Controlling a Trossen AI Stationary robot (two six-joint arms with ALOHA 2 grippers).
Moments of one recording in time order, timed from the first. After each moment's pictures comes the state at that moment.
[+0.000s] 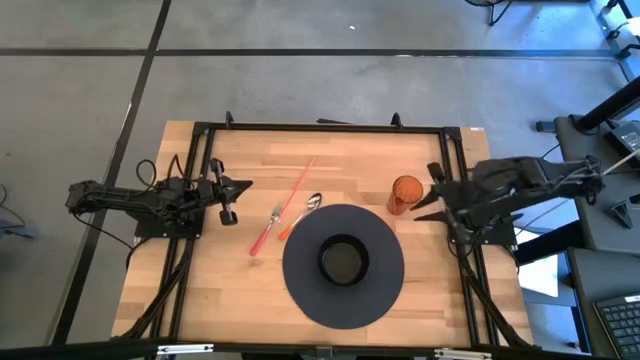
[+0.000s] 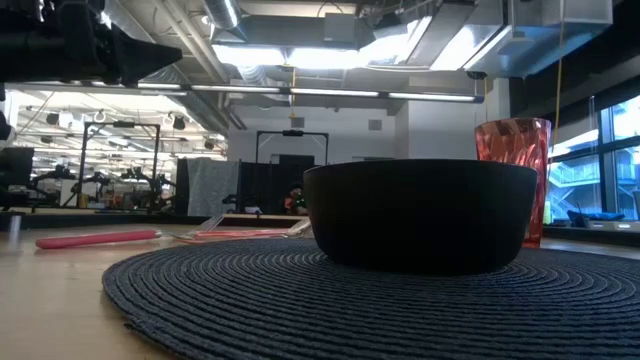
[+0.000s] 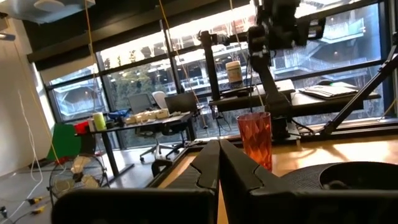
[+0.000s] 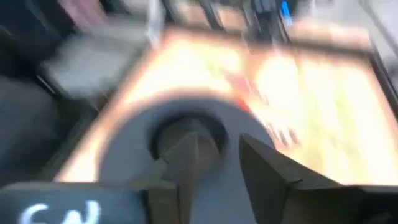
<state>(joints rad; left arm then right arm) -0.02 0.20 0.01 0.42 -0.32 0.25 0.22 0.79 1.02 -0.76 0.01 -0.05</state>
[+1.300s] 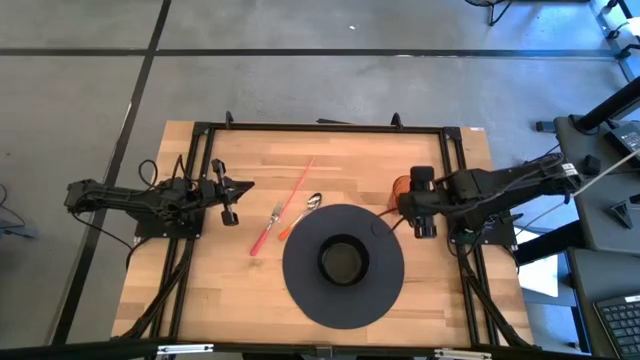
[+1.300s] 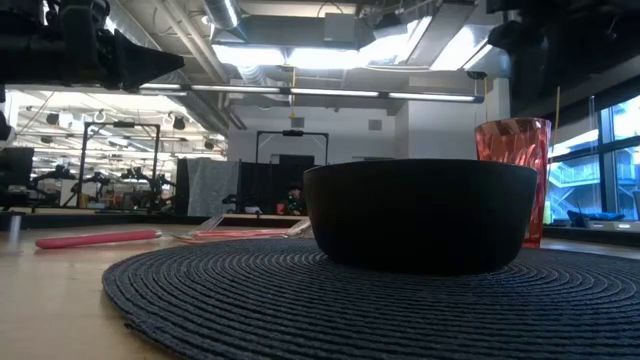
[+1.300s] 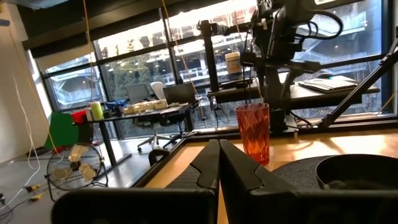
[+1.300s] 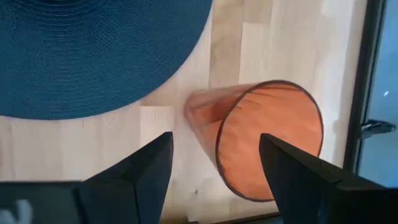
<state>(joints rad) -0.02 0.23 0.01 0.41 -0.32 0.22 0.20 1.18 1.14 -1.29 0.35 0.10</state>
